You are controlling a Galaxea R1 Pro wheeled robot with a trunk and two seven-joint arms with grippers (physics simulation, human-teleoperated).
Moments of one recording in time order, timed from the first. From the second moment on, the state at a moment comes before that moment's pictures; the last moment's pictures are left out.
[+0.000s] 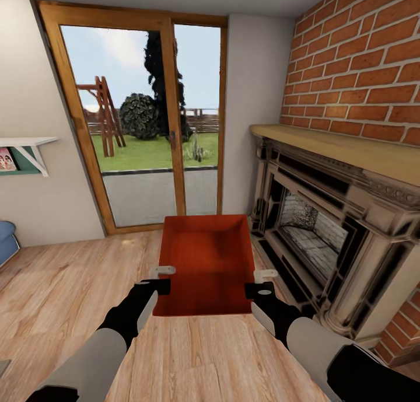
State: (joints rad) left arm -0.72 -0.09 -0.04 -0.60 0.05 0.40 0.15; right arm -0.85 0.08 0.69 -0.26 -0.57 0.09 -0.36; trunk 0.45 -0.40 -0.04
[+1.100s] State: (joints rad) left arm -0.72 -0.09 -0.04 -0.60 0.05 0.40 0.15; right arm -0.85 0.08 0.69 -0.26 -0.58 0.09 -0.36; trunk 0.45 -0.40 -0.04
